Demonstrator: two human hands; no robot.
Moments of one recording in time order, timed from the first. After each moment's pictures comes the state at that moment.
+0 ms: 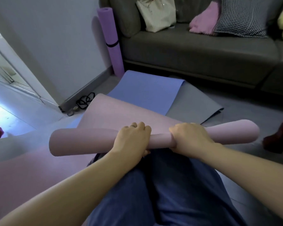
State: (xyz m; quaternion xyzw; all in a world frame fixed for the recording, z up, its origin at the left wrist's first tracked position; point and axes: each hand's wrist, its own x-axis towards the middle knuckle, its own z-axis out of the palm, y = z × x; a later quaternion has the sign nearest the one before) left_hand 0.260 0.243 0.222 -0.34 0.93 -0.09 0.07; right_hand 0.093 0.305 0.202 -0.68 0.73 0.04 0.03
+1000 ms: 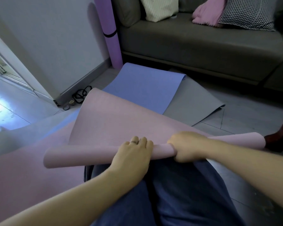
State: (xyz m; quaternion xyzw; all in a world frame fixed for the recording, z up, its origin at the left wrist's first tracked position) left_hand 0.267 0.251 0.187 -0.31 0.94 -0.05 0.12; right_hand 0.084 0.286 0.189 -0.69 0.66 0.14 0.27
